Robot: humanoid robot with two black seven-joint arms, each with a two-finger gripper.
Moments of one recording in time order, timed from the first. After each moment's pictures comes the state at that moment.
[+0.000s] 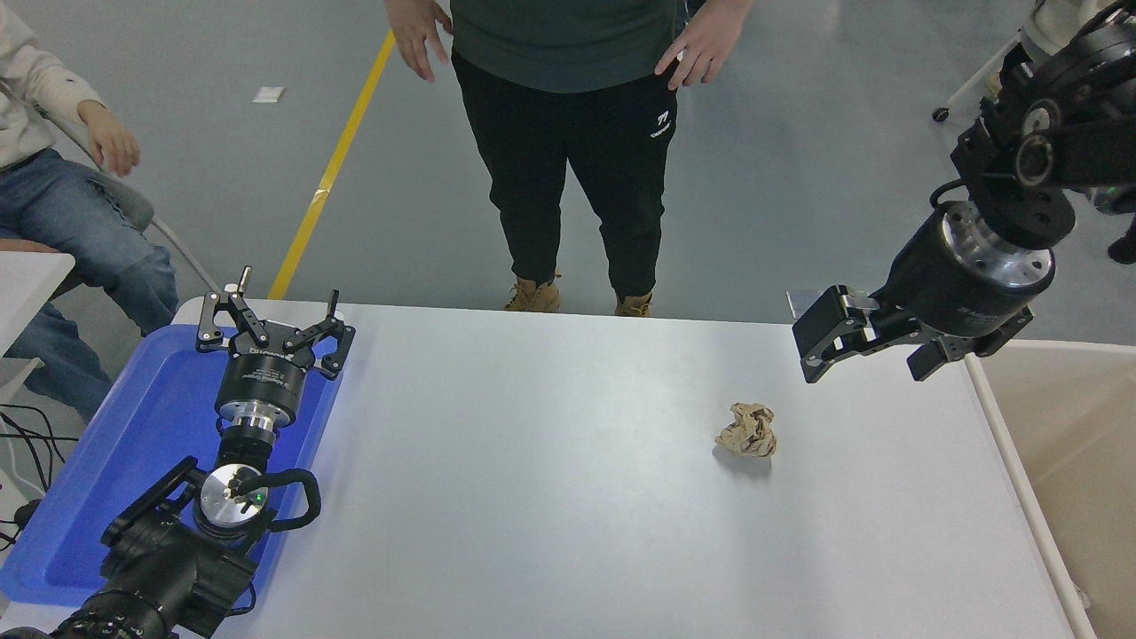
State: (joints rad) left arm -0.50 0.13 -1.12 -0.54 -0.09 -0.62 -0.36; right arm 2.37 -0.25 -1.39 1.57 -0.13 0.70 0.09
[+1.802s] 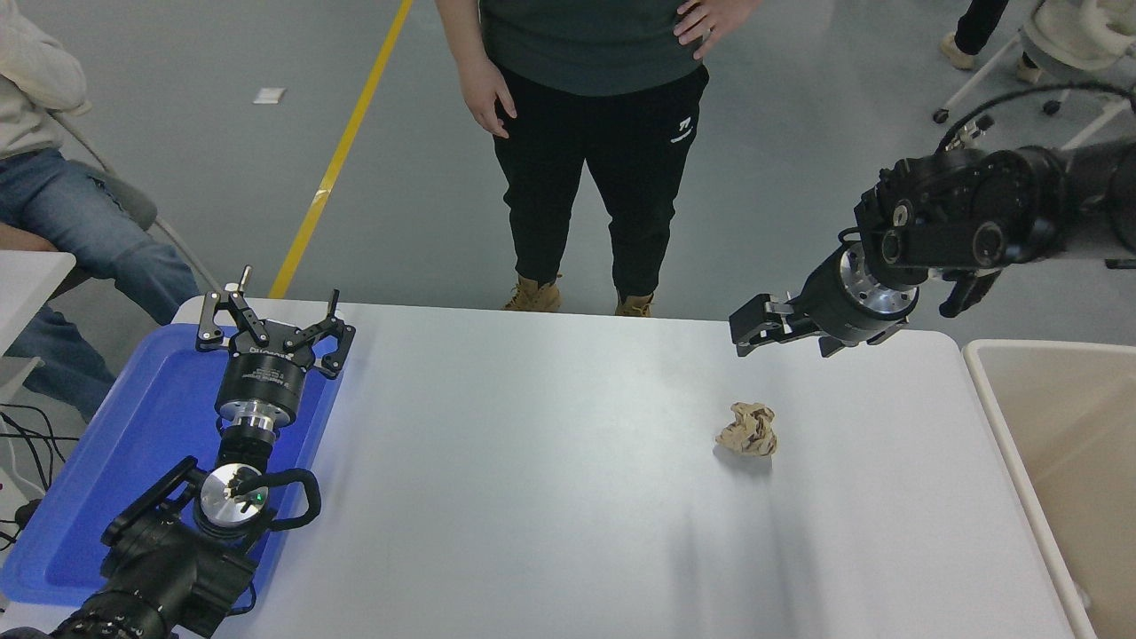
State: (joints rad) left arm -0.50 0.13 -1.12 -0.54 -0.09 -0.62 -0.36; right arm 1.75 -0.11 -1.24 1.06 -0.13 0.37 0.10
